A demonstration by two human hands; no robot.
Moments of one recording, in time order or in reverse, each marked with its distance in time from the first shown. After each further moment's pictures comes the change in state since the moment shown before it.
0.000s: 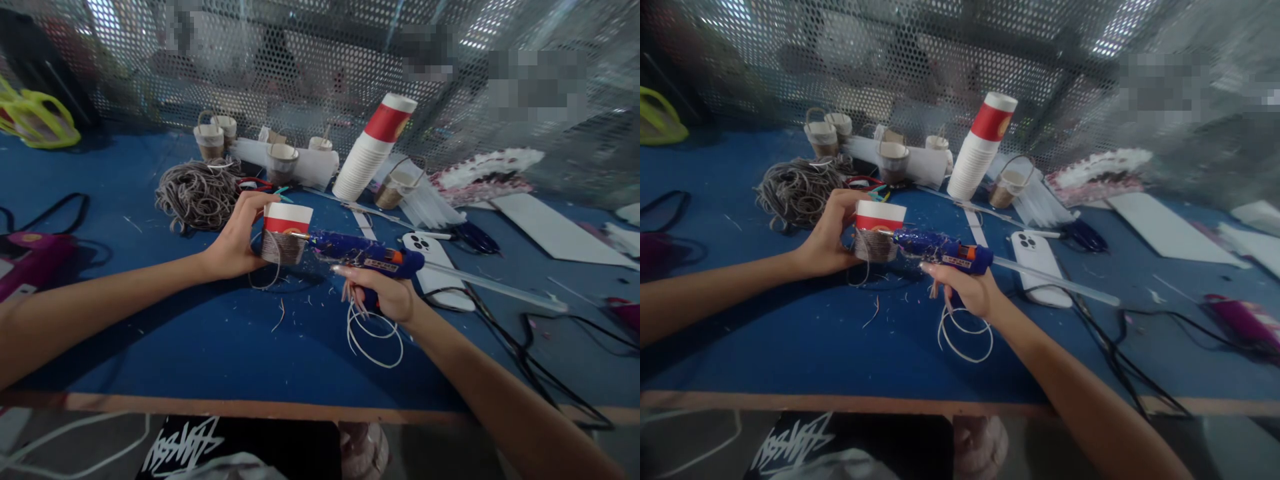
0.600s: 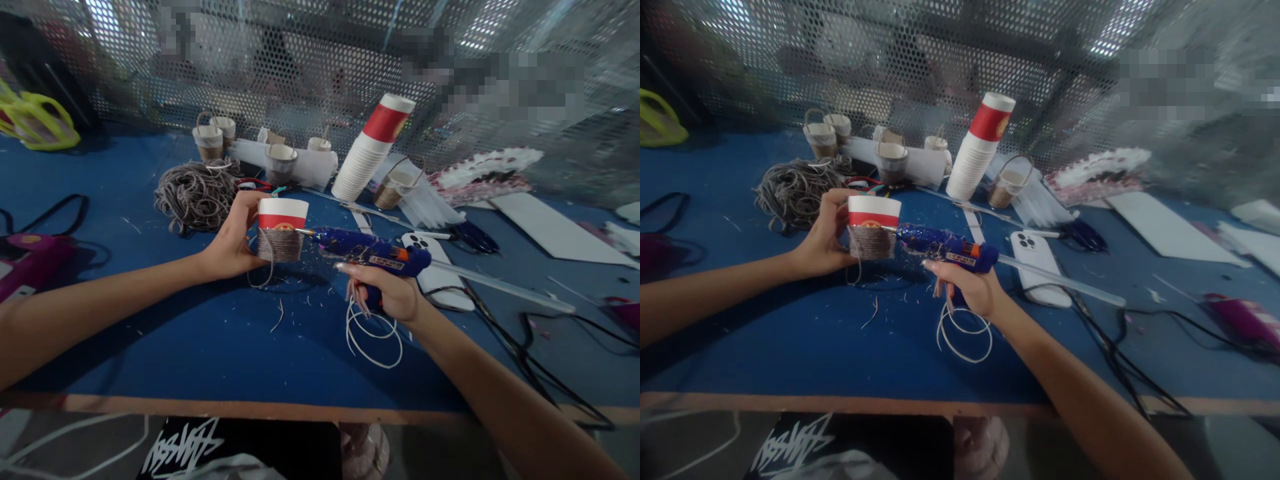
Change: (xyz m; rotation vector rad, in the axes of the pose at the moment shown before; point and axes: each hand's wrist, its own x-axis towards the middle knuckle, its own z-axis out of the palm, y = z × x) left_hand -0.002 -0.002 0.000 -0.083 -0.006 -0.036; right_hand -0.003 -0.004 -0.003 -0.017 0.054 0.021
